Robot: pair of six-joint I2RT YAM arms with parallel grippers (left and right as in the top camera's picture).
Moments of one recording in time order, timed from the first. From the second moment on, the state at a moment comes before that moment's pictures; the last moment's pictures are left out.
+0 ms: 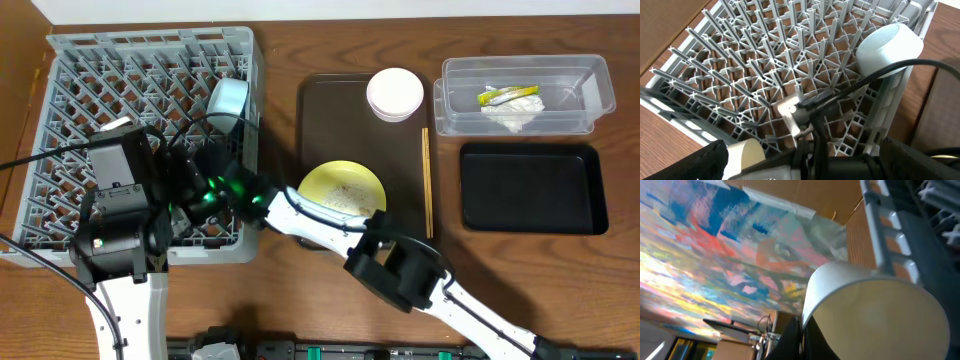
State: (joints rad) left arm 0.18 1.05 1.21 -1.00 -0.25 -0.25; right arm 1.06 2.64 2.16 0.42 -1.05 1.19
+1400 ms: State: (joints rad) left arm 0.18 1.05 1.21 -1.00 -0.25 -0.25; right arm 0.96 2.53 2.19 -0.24 -0.87 0.89
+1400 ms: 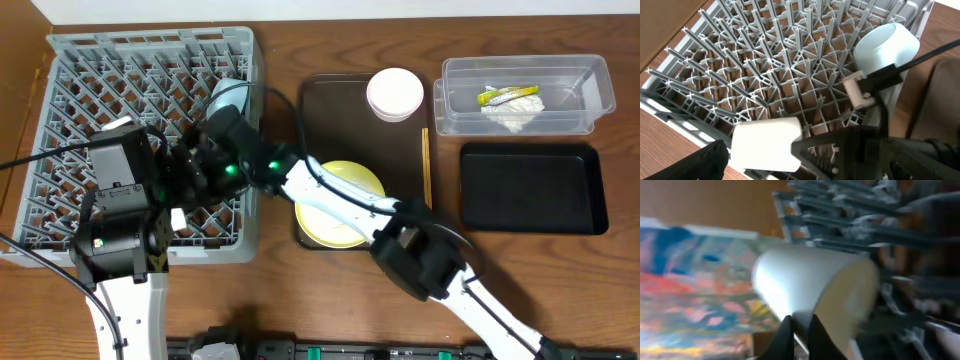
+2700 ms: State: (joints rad) left arm 0.19 1.04 1.21 -1.01 -0.28 -0.25; right arm 1.00 2.35 2.16 -0.38 -0.52 0.52
